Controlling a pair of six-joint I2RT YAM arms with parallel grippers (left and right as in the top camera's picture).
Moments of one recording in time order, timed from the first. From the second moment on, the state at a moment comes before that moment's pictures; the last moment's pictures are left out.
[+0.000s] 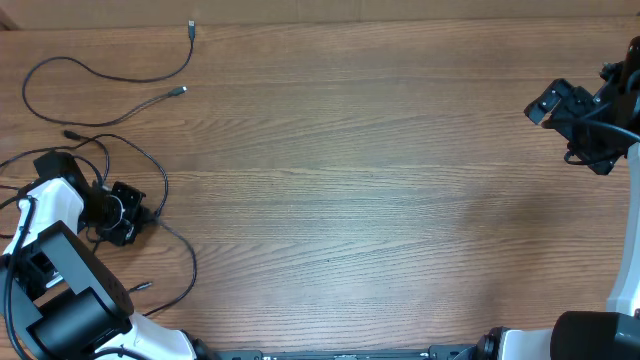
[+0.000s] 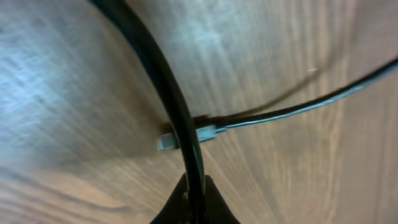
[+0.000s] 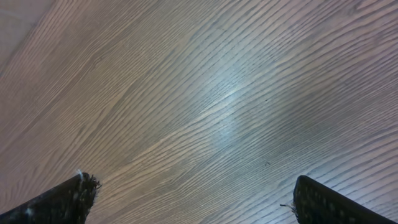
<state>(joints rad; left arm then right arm) 0.60 1.81 1.10 -0.87 0.35 -0.52 -0.29 1.56 1.69 -1.29 -0.16 0.38</state>
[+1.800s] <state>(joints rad) 0.92 1.38 1.43 -1.63 -0.02 -0.91 -0.29 1.56 1.69 -1.29 -0.16 0.38</state>
